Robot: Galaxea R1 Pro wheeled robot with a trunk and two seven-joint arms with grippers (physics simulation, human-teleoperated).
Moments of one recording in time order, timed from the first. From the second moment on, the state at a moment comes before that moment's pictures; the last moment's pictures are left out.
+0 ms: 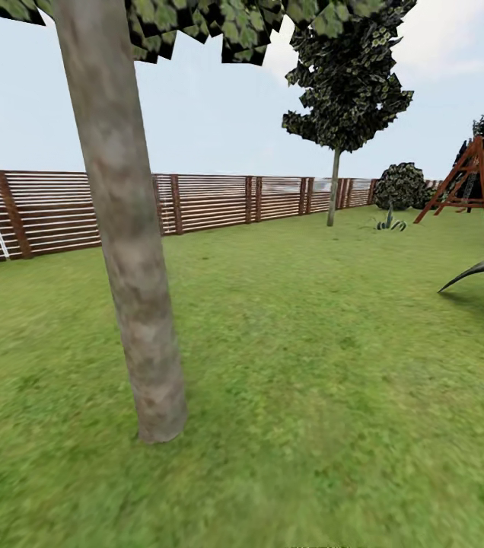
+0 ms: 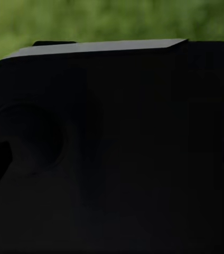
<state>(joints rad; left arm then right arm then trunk) 0.00 -0.06 0.00 -0.03 0.00 -0.15 0.01 -0.02 -0.08 -0.06 -0.01 0.00 -0.17 0.00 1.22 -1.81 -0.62</state>
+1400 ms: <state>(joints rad) 0.00 -0.06 0.00 -0.03 0.00 -0.15 0.01 -0.02 -0.07 -0.06 -0.01 0.00 -0.17 0.00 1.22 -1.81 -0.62</state>
